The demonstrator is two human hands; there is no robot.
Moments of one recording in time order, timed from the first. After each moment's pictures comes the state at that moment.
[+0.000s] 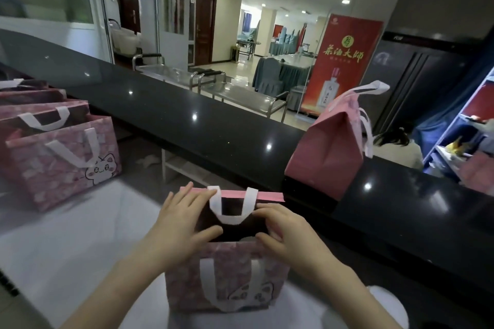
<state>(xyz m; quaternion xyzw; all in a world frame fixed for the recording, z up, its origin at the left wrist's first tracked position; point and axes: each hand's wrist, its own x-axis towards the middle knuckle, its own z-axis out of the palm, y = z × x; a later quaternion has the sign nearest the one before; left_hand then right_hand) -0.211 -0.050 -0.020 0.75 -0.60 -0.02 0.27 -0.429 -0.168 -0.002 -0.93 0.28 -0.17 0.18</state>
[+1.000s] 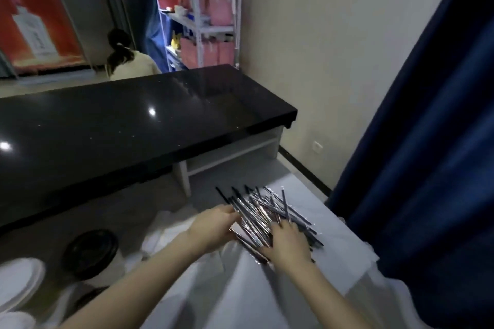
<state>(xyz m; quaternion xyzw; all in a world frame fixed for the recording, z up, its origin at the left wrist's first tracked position) -0.895 -0.191 -0.150 0.24 -0.97 -0.09 -0.01 -1.046 -0.059 -0.173 -0.51 0.85 -0.01 0.12</state>
